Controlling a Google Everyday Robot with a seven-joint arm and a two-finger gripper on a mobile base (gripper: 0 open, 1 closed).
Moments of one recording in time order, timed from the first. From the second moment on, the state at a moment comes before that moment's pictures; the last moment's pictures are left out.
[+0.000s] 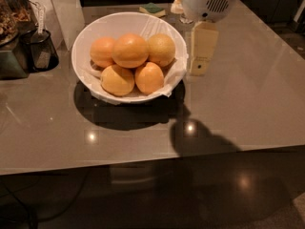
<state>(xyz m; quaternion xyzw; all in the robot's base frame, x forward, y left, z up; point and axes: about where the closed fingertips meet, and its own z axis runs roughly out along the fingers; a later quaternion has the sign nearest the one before) 0.529 -0.070 0.995 -0.73 0.65 -0.01 0.18</state>
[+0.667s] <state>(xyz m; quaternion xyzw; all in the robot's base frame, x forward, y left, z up) 0.556 -0.042 0.993 -0.76 0.63 0.00 0.19</state>
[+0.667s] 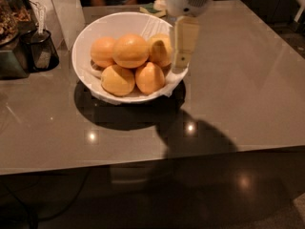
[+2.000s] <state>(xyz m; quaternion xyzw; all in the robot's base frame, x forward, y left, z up) 0.622 0.021 0.945 -0.78 0.59 0.08 0.19</state>
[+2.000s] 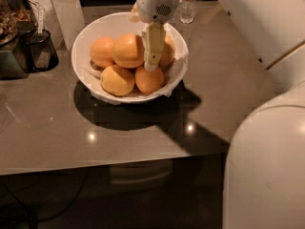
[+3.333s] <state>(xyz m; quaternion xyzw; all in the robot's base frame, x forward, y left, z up) 0.636 0.048 0.917 -0.78 0.59 0.13 0.19</state>
